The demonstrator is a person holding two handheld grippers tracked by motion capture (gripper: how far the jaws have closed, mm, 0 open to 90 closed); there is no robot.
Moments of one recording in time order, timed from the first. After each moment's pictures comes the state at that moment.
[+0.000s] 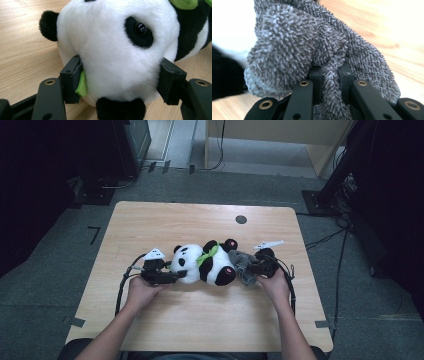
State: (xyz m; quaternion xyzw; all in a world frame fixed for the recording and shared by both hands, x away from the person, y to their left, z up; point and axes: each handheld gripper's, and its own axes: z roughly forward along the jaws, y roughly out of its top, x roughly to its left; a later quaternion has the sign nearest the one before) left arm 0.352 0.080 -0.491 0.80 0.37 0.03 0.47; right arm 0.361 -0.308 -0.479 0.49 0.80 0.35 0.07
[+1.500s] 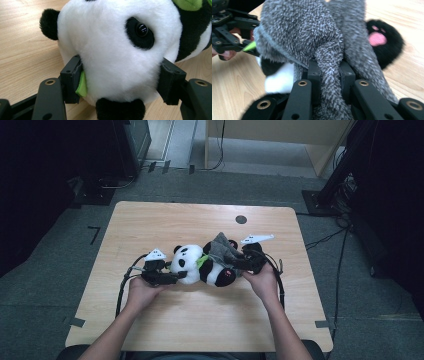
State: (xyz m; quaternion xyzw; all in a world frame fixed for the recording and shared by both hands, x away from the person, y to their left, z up) left arm 0.350 0.078 -0.490 0.81 0.37 0.04 0.46; right arm 0.356 -0.262 -0.440 0.42 0.79 0.44 0.05
